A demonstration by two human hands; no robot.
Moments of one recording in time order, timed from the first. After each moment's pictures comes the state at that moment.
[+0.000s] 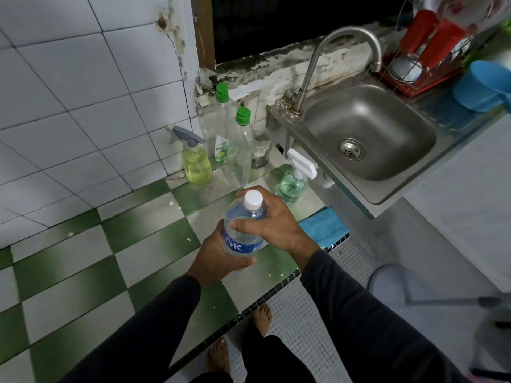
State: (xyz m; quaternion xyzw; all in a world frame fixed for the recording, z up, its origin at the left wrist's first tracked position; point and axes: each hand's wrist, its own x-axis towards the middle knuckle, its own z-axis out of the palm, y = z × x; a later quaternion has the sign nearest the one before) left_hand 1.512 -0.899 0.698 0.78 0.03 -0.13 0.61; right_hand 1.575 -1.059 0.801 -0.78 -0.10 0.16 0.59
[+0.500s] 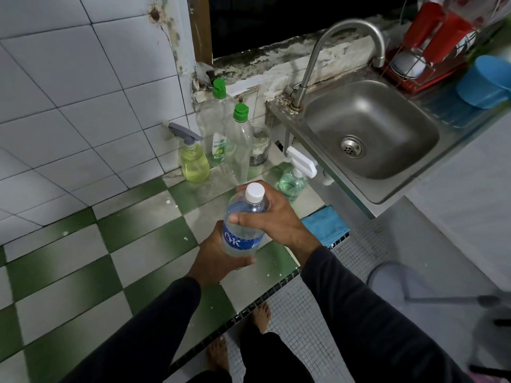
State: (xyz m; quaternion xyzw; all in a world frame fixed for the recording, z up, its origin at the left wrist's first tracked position) left_hand 1.514 -0.903 0.685 0.80 0.04 -0.12 0.58; right_hand 1.587 -1.063 0.797 -0.77 -0.10 0.17 0.61
